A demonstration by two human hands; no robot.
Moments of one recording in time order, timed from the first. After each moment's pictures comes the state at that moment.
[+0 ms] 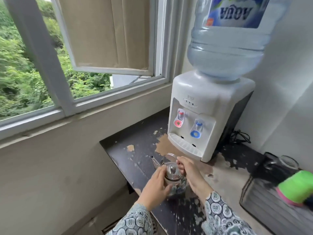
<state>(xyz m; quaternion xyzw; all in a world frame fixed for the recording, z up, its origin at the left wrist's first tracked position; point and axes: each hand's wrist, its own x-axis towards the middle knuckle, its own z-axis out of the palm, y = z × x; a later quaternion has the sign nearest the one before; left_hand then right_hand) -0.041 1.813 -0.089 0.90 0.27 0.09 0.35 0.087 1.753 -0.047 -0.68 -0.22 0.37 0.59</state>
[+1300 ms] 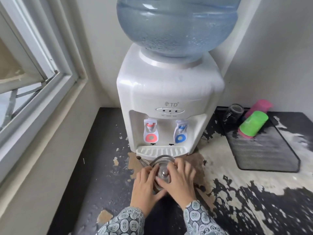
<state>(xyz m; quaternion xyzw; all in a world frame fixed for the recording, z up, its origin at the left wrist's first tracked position) 0.085 2.021 -0.138 0.94 -0.06 0.06 0.33 0.113 1.892 -0.118 -0.99 -0.06 -0.09 0.12</state>
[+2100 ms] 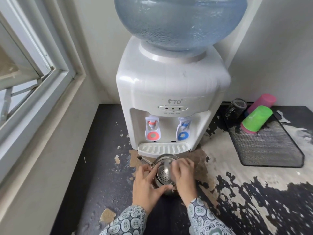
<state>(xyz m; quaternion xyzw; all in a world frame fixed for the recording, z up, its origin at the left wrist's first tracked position) 0.090 2.027 -0.144 0.91 0.03 0.02 0.42 0.121 1.892 -0.121 -0.89 0.00 -0.06 0.45</state>
